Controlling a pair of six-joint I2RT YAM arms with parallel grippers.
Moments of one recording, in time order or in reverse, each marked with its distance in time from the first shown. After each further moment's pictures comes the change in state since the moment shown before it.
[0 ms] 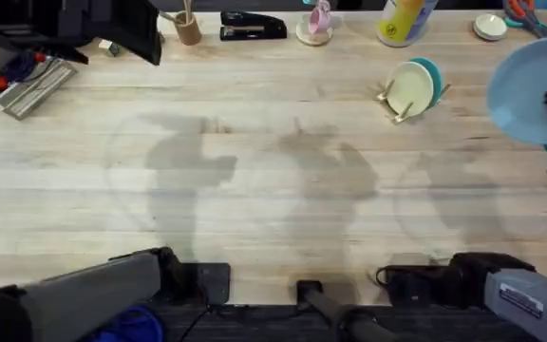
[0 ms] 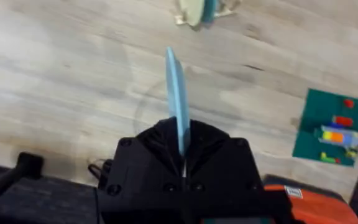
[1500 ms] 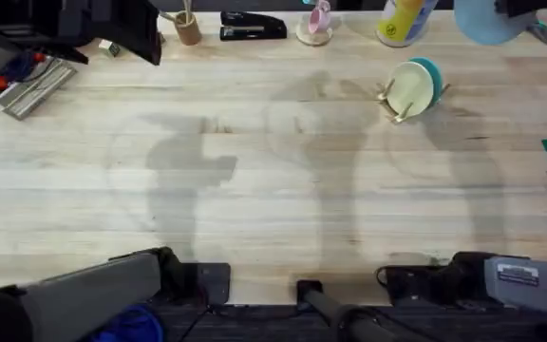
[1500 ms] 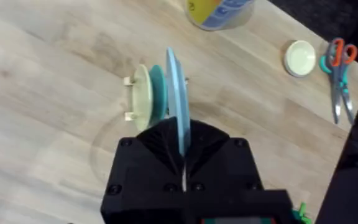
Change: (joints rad) left arm 0.000 0.000 0.000 0.000 0.000 0.000; right arm -0.078 0.329 -0.010 0.504 -0.074 -0.265
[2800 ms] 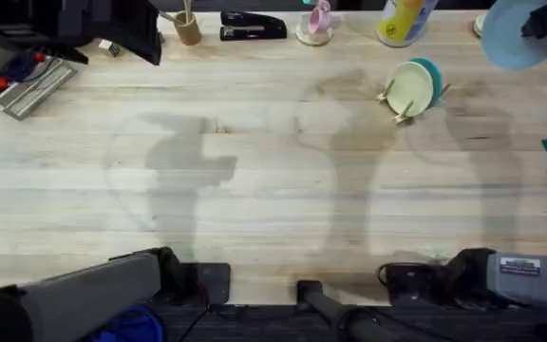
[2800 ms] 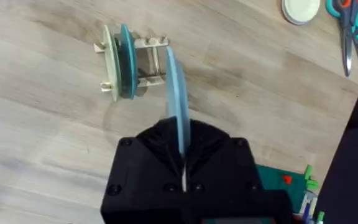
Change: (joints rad) left arm 0.000 0.000 0.000 0.000 0.000 0.000; right arm -0.180 0.066 0.000 -0.065 -0.027 -0.067
